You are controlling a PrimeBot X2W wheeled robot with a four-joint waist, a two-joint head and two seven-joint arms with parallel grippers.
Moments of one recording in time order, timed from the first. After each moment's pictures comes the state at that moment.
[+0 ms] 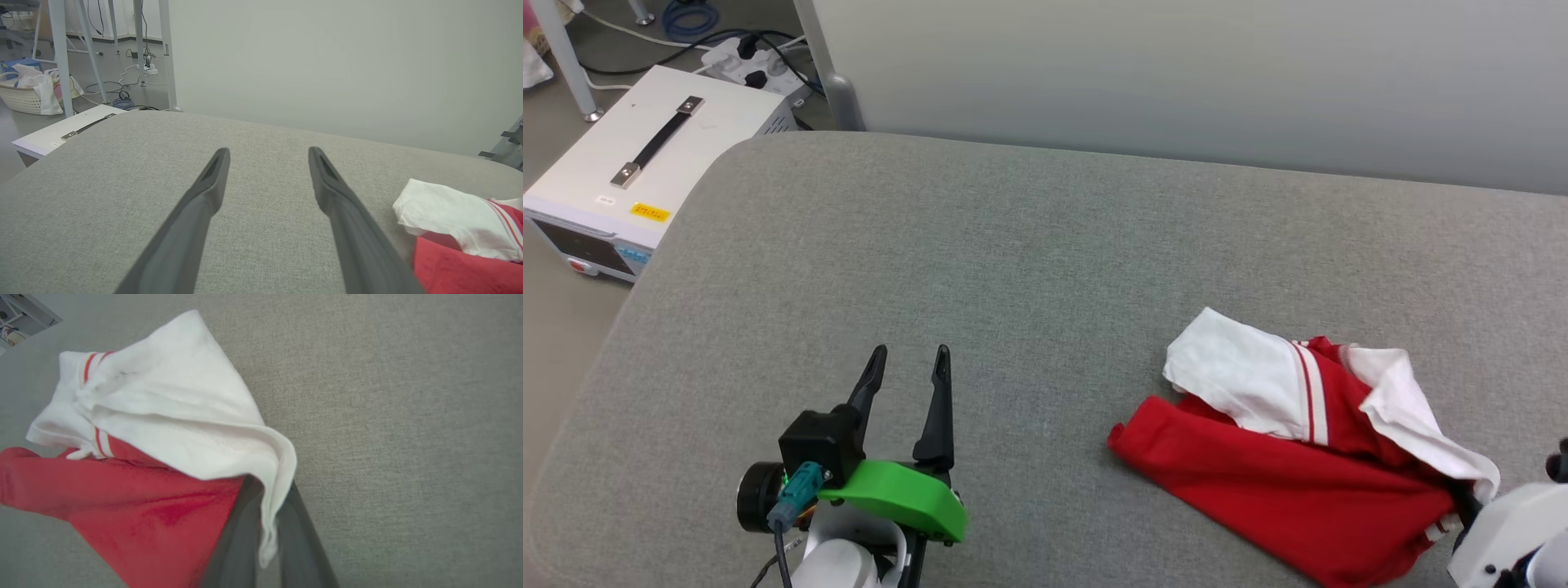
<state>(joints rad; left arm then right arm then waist) -0.13 0.25 -0.43 0.10 -0.49 0.21 -0.26 0.02 -0.12 -0.25 0.08 0.37 0.13 0.46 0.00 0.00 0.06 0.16</state>
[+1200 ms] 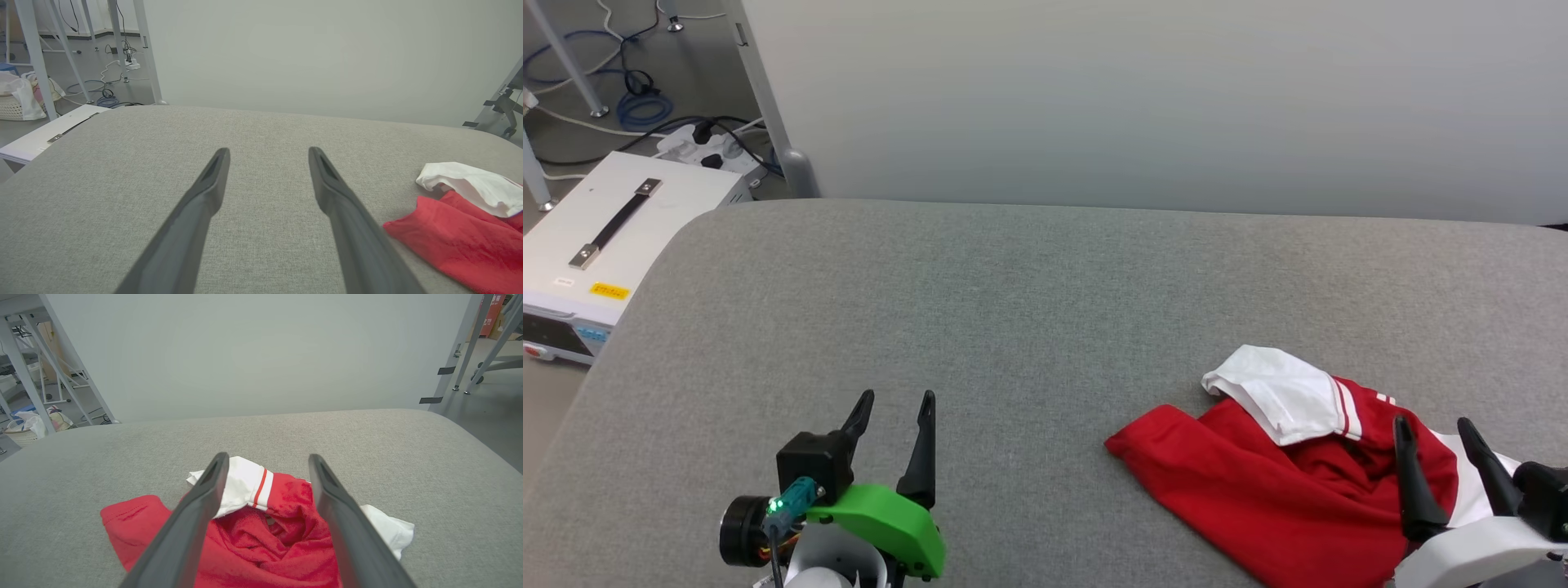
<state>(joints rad) -0.09 0.31 -0.45 0.12 -0.51 0.22 -0.18 0.14 -0.05 -0.14 -0.07 0.20 0.13 -0.01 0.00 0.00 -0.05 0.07</state>
